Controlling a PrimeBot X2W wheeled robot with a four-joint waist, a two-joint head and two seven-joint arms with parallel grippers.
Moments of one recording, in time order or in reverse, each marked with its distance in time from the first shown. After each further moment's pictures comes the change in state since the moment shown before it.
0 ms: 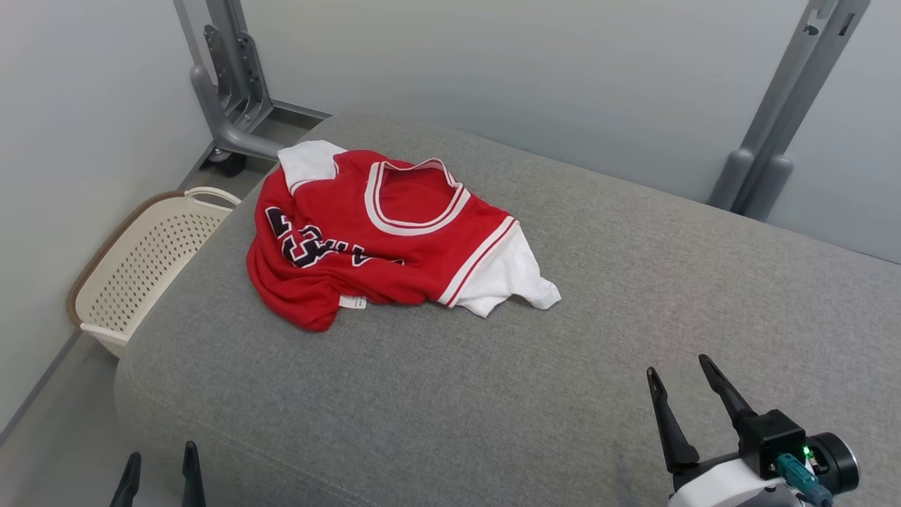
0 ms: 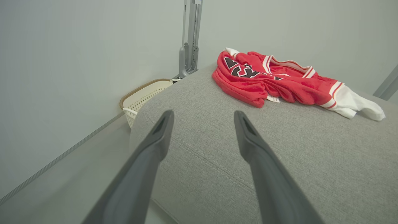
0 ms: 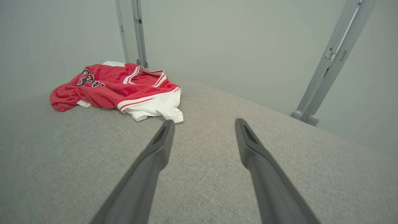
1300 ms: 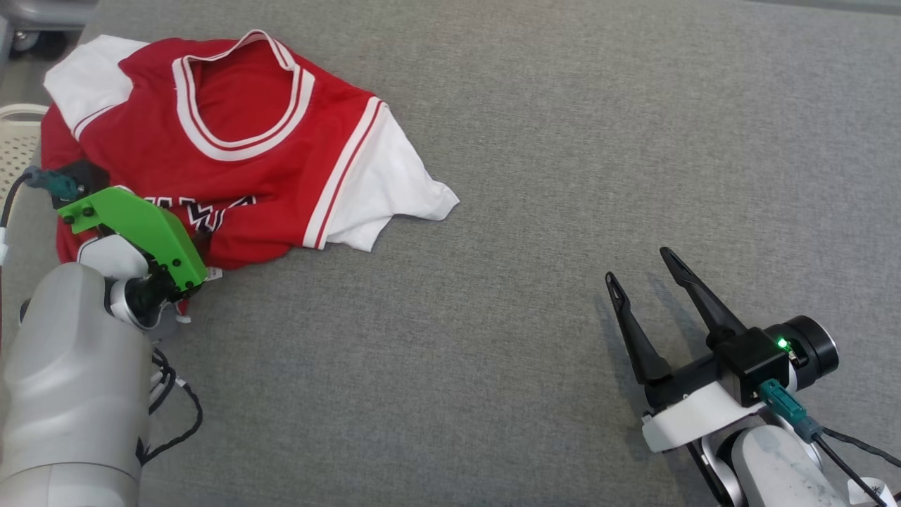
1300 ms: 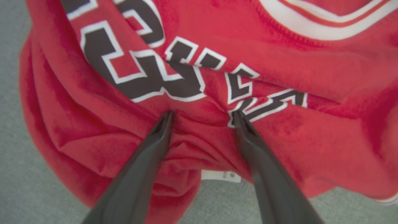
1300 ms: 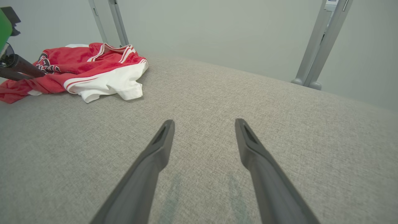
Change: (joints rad) left arm -1.038 0.077 -0.107 0.796 -0.220 0.076 0.795; right arm -0.199 -0.095 0.153 -0.111 0.008 0.000 0.000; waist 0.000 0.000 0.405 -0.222
